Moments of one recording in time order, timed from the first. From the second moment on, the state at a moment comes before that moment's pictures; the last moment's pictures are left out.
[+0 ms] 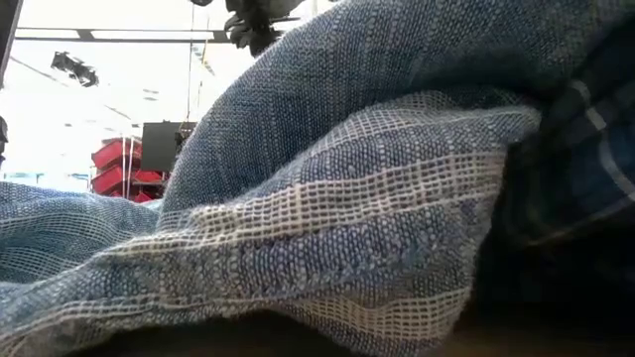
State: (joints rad) left arm 0.70 1.63 1.70 0.20 -0.67 1.57; right arm -1.14 1.54 1.49 0.56 -0.67 0.31
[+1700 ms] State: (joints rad) left arm 0.48 0.53 0.44 -0.16 -0.06 0.02; right arm -0.62 0.10 0.21 0.09 -0.09 0.06
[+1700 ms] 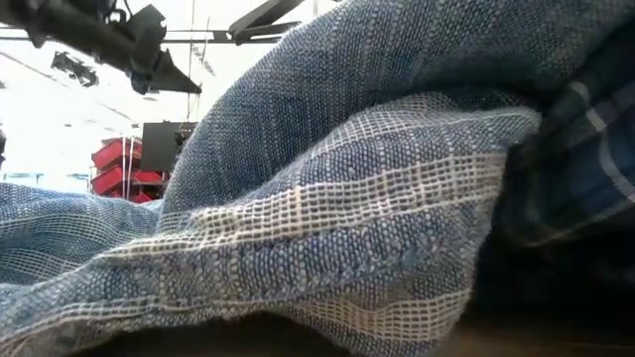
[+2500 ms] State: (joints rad) left arm 0.52 0.42 0.01 0.45 0.10 -0.16; right arm -0.63 0.00 0.07 -0.04 -0.10 0.09
